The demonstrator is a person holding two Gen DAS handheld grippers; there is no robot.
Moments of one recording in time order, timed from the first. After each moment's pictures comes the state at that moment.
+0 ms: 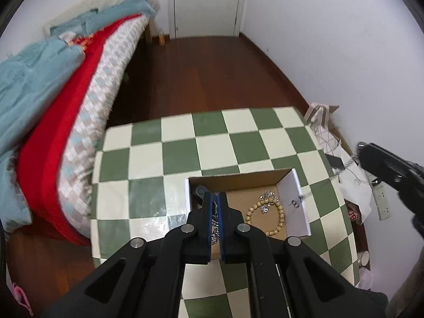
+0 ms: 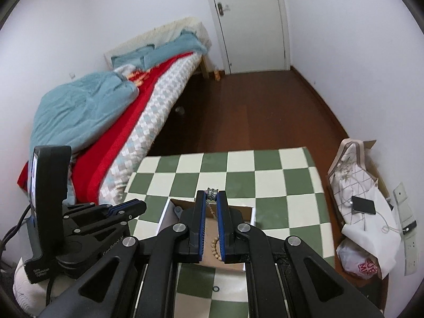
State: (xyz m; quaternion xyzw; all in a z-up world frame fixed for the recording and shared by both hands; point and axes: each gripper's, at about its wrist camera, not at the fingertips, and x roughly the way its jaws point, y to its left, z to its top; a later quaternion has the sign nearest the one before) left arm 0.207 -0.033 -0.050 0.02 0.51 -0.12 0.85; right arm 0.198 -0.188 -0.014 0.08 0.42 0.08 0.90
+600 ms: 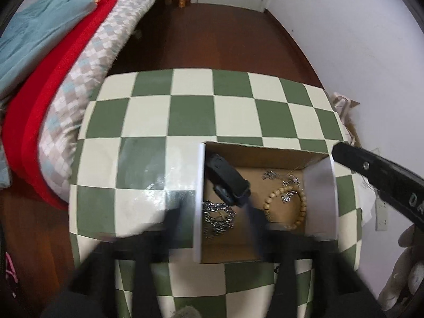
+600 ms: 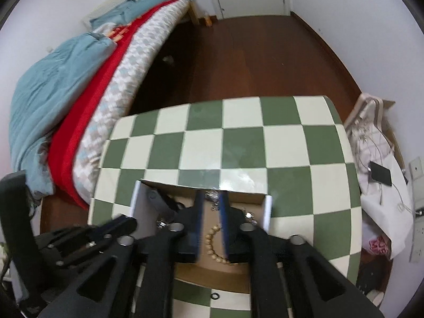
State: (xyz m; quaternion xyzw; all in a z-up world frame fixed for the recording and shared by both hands) left arm 0.225 -0.016 -0.110 -0.04 0.57 -0.07 0.82; right arm 0.275 -0.189 -0.109 0.09 0.55 0.07 0.83
